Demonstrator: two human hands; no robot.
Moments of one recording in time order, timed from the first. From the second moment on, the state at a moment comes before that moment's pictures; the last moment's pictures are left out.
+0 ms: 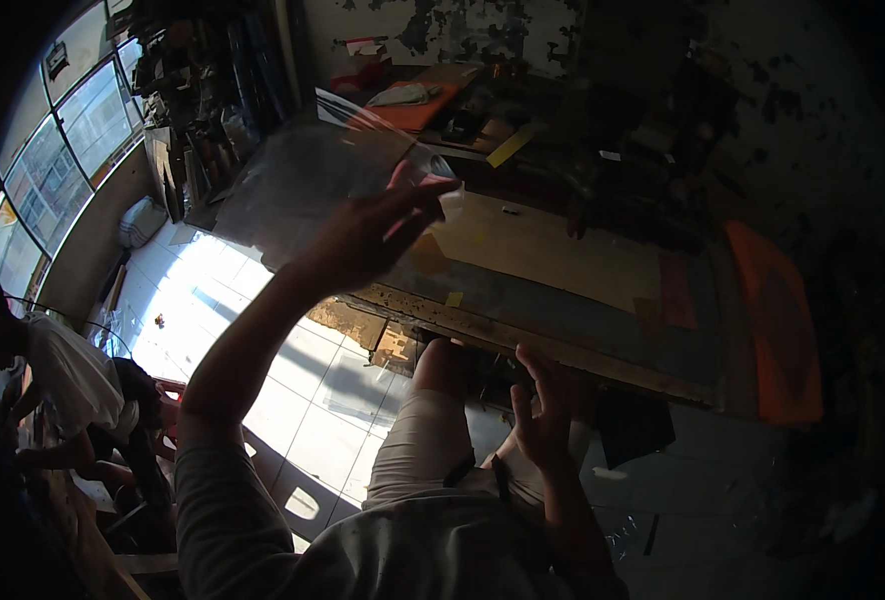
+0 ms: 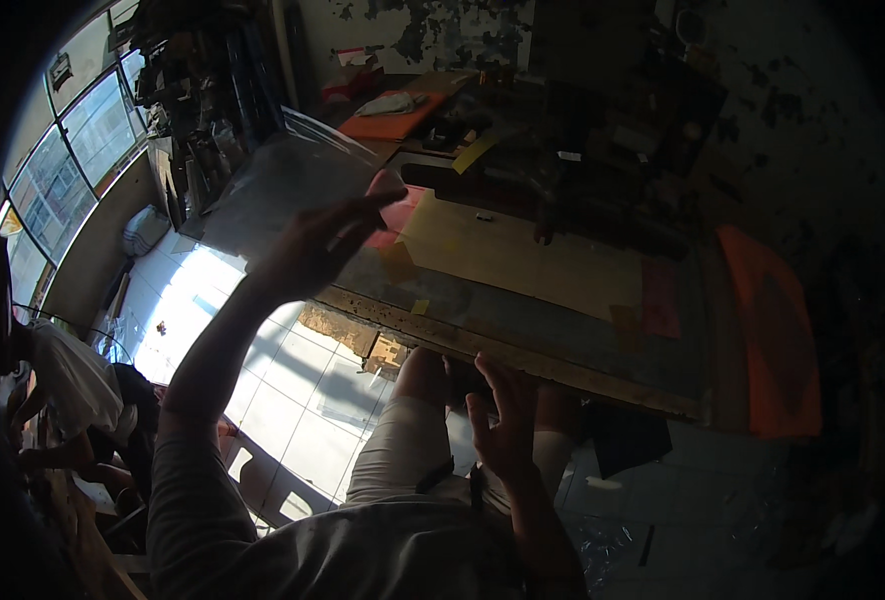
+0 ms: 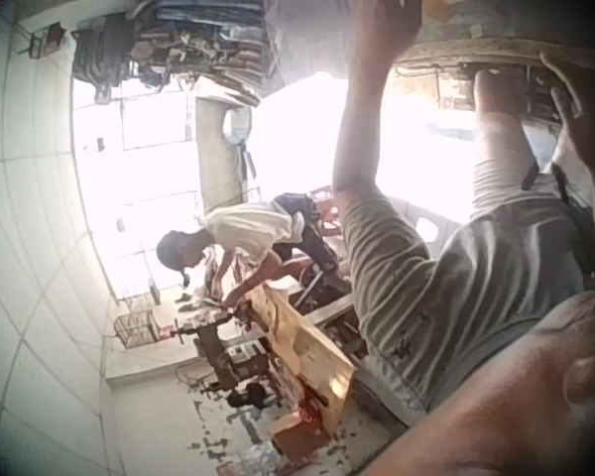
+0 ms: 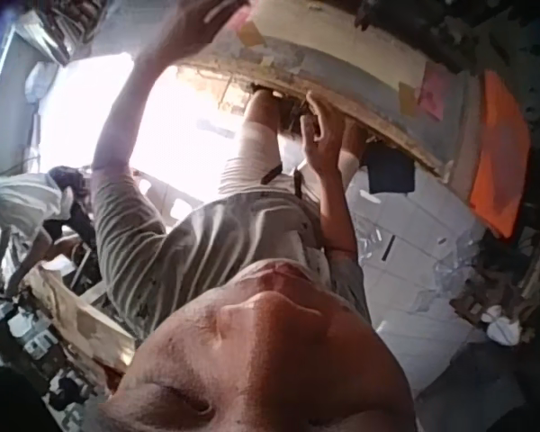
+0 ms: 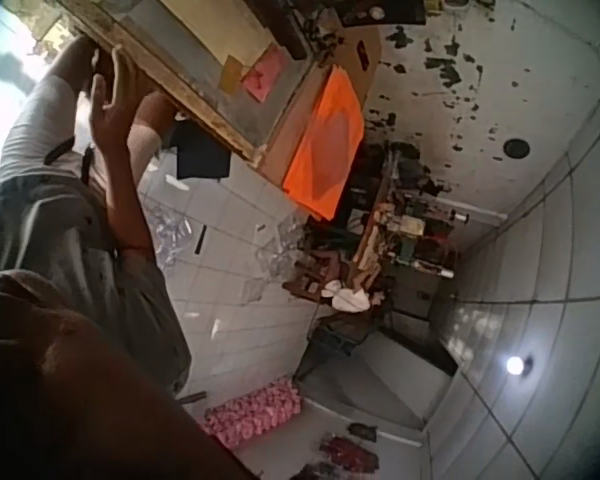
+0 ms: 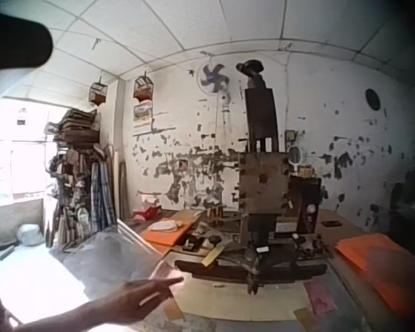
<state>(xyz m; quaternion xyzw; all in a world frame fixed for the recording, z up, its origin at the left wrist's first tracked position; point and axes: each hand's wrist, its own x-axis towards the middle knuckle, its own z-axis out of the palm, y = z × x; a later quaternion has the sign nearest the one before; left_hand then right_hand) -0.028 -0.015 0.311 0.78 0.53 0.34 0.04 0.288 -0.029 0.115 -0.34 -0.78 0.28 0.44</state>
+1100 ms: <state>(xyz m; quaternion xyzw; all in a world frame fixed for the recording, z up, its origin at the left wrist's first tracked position) 0.053 -0.035 0.127 0.81 0.50 0.30 -0.04 0.400 0.032 0.153 -0.59 -0.68 0.24 0.37</state>
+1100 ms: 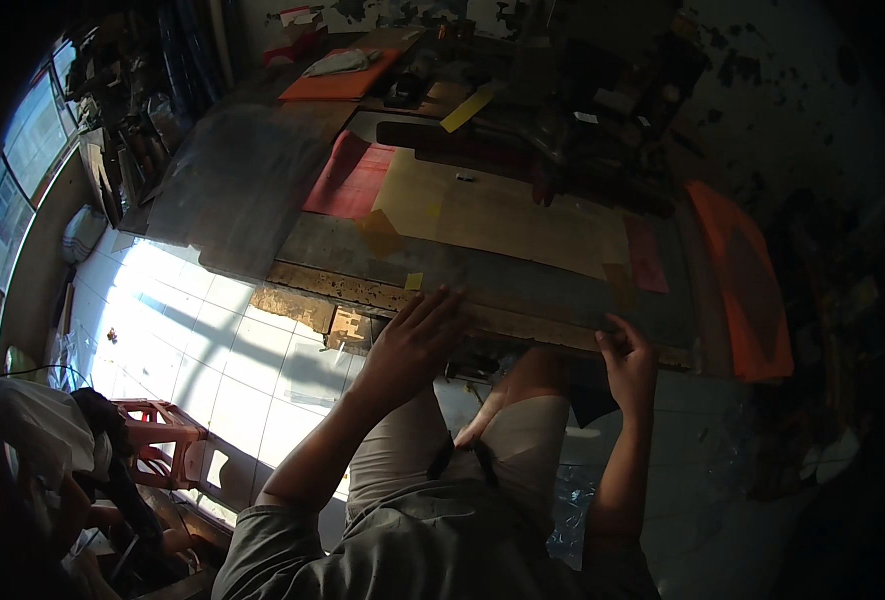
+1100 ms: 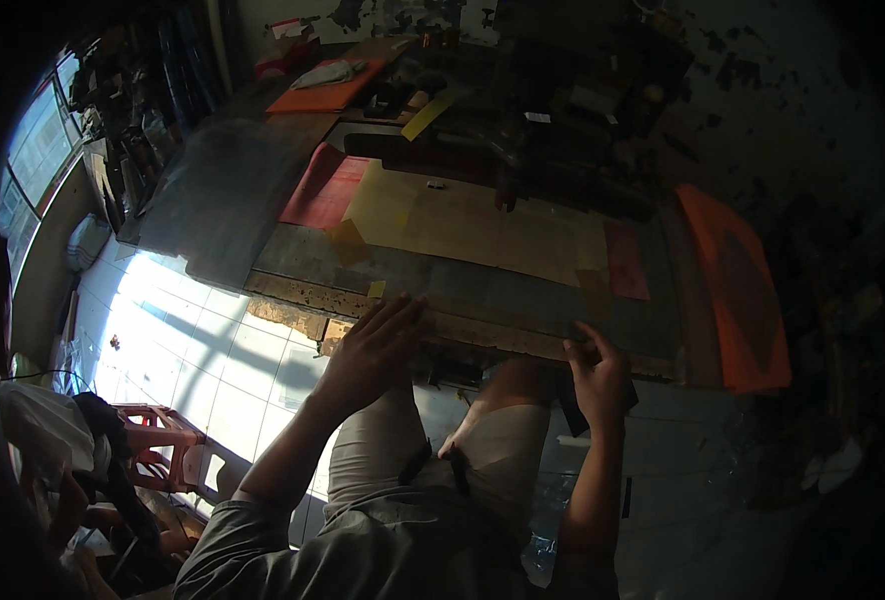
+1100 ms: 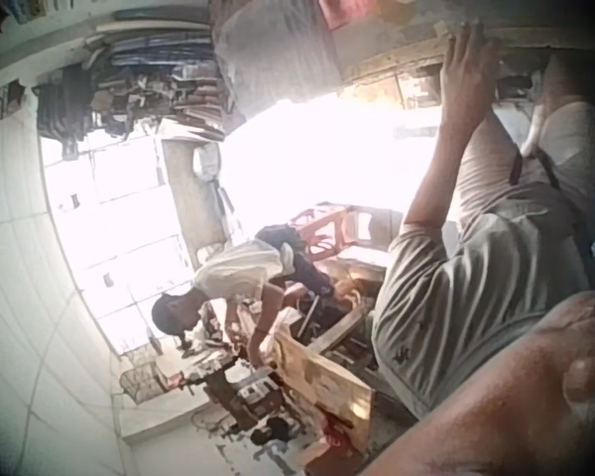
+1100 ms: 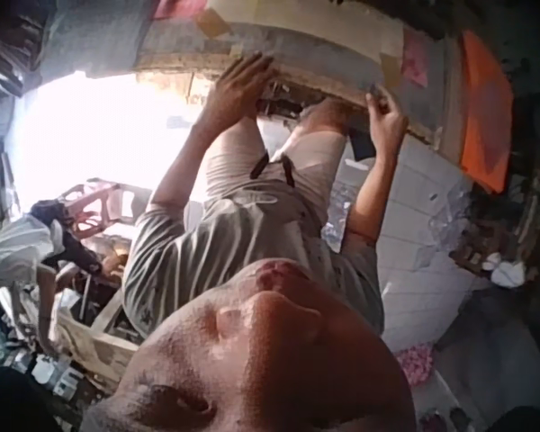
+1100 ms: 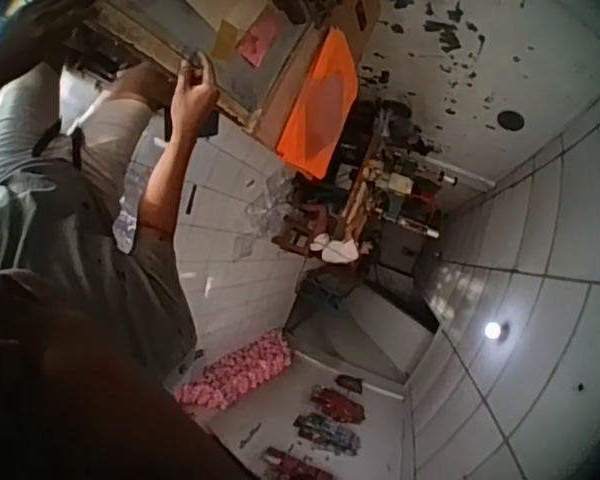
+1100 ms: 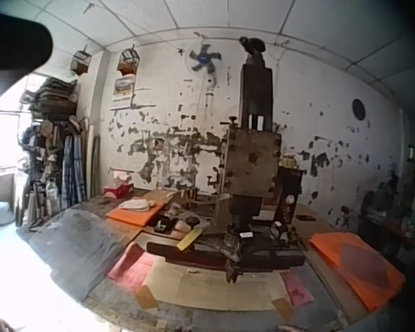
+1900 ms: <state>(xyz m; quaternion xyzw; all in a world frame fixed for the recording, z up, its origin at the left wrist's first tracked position) -0.024 0.046 0.160 0.79 0.52 0.32 0.05 0.399 0.087 0.166 -0.51 -0.79 0.03 0.33</state>
